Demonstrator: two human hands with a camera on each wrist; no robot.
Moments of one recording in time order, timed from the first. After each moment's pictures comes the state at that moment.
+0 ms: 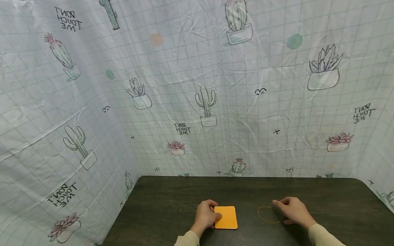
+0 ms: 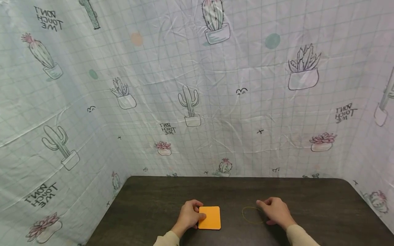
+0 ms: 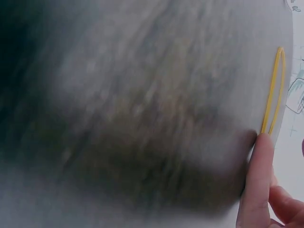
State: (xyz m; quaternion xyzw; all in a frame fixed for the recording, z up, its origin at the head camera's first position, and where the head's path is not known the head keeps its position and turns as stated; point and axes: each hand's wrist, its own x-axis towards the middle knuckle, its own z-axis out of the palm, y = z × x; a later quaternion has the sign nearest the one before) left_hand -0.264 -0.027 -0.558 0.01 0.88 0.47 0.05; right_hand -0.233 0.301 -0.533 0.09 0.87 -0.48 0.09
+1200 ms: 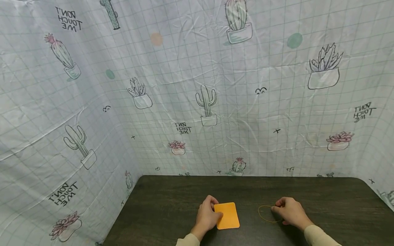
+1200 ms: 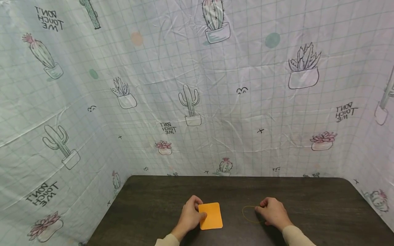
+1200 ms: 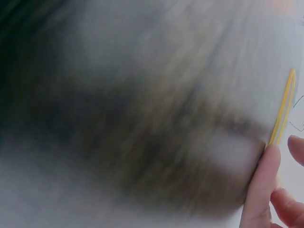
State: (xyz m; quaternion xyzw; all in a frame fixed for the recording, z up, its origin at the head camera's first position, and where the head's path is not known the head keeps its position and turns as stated) left_hand -0.256 -0.027 -0.550 0.05 0.88 0.47 0.01; right_hand -0.232 0.289 -0.540 0.07 0.89 -0.44 0.05
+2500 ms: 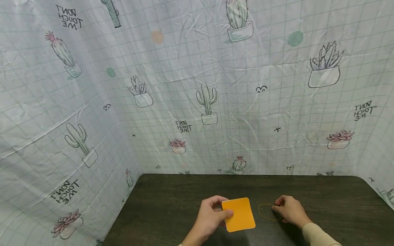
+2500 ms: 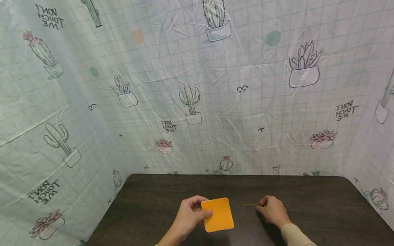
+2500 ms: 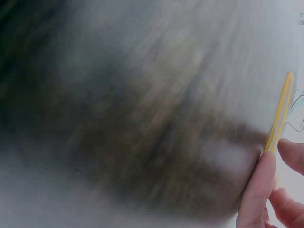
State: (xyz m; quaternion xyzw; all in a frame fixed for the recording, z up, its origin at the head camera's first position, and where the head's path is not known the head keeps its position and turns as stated) left_hand -0.199 -0.030 -0.468 0.12 0.65 0.74 0.14; right_hand -0.231 0.287 -0.539 0.06 0.91 -0.41 0.05
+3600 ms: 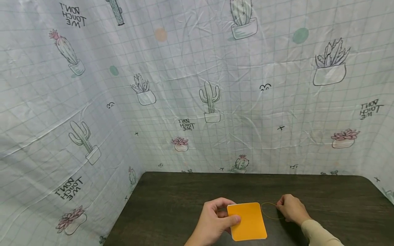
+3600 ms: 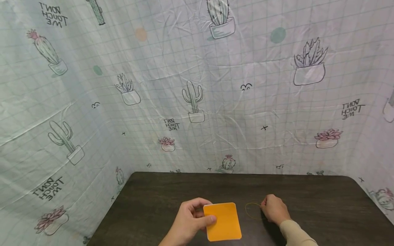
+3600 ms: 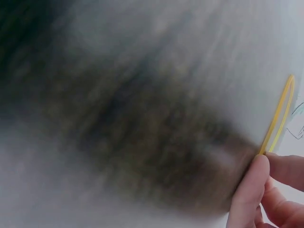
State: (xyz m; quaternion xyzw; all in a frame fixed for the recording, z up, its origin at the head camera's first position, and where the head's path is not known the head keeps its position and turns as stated) left_hand -0.164 -0.034 -0.426 0.14 0.63 0.74 0.18; right_hand -0.233 0.279 -0.535 0.04 0.93 -0.37 0.08
